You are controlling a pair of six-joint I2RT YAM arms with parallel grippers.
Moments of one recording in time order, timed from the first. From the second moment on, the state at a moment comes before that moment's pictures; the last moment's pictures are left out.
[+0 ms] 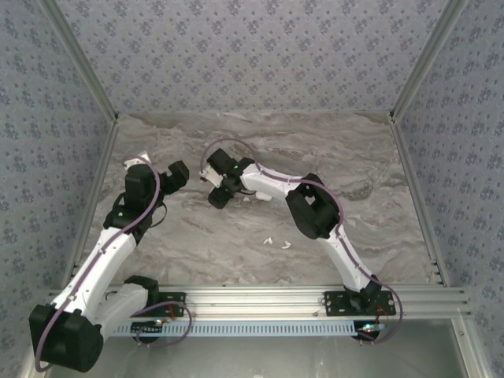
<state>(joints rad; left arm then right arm) -0.26 0.92 0.71 -0.25 -0.12 -0.64 0.83 2.36 1.92 -0.66 -0.07 -0.19</state>
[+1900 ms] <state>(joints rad) -0.52 1.34 1.00 0.20 0.82 -0.56 0.80 1.24 1.13 -0.29 0.07 -0.58</state>
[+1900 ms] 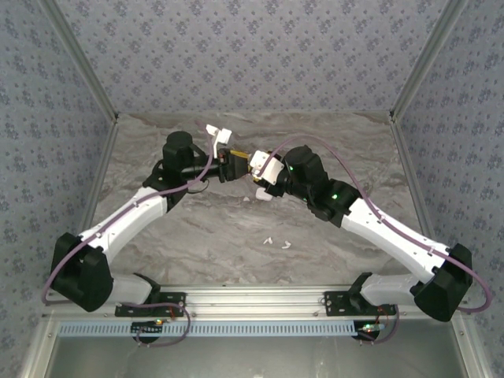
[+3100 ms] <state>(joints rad) -0.61 1.22 0.89 0.28 0.74 -0.29 0.45 1.16 1.18 -0.41 -0.56 -0.24</state>
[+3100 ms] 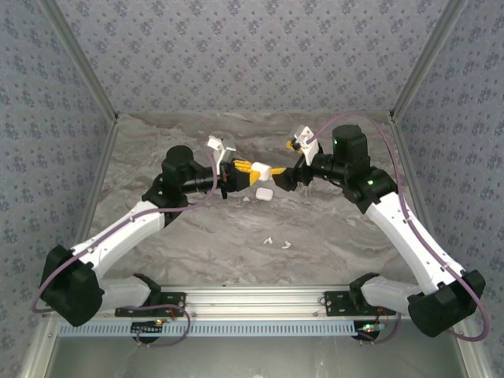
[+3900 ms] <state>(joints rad) -0.62 1.22 0.88 0.29 0.69 -0.20 0.42 1.28 1.25 -0.37 -0.58 -0.14</state>
